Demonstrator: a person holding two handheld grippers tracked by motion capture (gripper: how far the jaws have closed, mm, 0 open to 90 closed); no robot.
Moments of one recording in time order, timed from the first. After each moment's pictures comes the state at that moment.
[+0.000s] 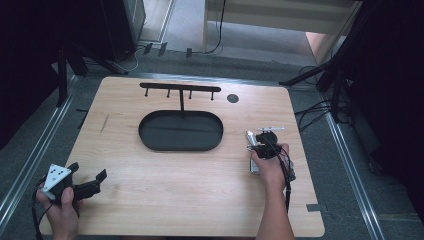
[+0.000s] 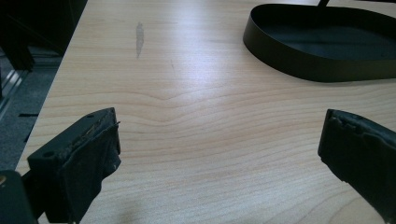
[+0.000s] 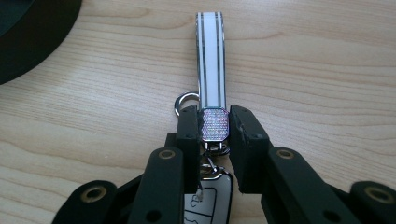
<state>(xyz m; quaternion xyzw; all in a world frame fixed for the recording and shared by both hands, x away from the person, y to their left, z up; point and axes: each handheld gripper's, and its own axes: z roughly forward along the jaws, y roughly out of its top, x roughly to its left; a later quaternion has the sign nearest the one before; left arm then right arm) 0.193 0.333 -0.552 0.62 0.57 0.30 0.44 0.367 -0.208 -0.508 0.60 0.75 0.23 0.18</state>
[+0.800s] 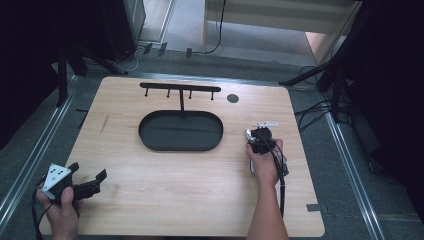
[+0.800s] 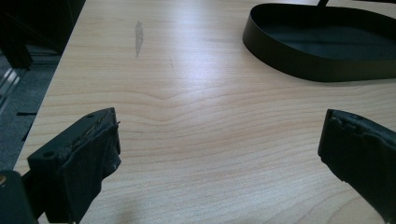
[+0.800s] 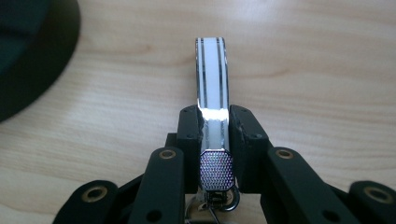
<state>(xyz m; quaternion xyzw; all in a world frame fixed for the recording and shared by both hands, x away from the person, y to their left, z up) 0.193 0.334 -0.552 0.62 0.58 0.29 0.45 0.382 -0.193 -0.513 0.59 0.74 0.25 0.22</state>
